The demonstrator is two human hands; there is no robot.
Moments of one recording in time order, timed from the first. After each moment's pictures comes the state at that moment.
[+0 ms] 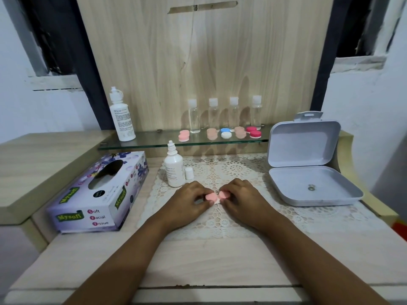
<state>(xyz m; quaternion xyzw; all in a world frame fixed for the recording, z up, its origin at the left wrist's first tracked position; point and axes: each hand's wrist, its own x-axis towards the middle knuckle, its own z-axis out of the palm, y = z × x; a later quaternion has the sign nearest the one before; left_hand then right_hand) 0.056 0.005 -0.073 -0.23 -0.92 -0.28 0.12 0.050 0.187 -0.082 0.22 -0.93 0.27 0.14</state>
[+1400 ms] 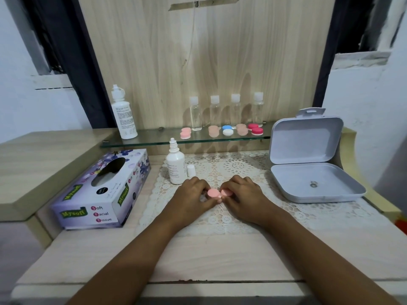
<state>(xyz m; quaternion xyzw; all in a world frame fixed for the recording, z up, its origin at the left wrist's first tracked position) 0.054 0.010 -0.081 -0.18 -0.94 -0.24 0.16 0.045 0.189 -0.086 0.24 -0.93 0.23 0.13</state>
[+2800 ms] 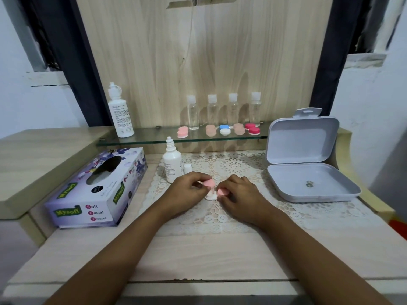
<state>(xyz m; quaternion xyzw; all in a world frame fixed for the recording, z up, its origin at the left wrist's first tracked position) 0.055 0.011 -0.059 -0.14 -0.89 -0.43 0.07 0.047 0.188 -0.086 0.23 -0.93 0.24 0.14</state>
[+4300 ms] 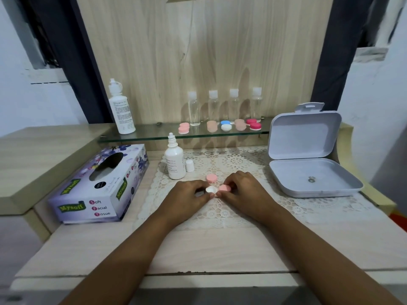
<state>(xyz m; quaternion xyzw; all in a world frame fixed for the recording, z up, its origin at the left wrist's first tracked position) 0.066 0.007 -0.077 -0.18 -0.92 -0.33 0.13 0.059 0.185 -0.074 0.19 -0.93 0.30 0.13</state>
